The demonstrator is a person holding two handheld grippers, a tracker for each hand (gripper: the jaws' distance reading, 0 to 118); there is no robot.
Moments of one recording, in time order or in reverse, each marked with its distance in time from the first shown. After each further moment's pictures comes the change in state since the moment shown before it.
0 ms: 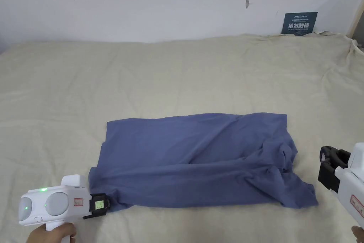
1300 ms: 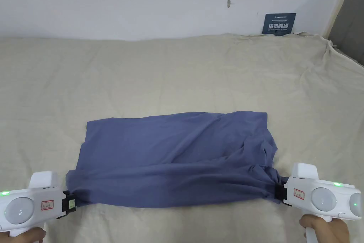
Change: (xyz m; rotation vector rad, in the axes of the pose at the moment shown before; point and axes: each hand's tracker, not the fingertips) left arm 0.005 0.002 0.037 0.092 -0.046 -0.040; right arm 0.021 -0.073 -0.106 -0.500 0.020 -0.143
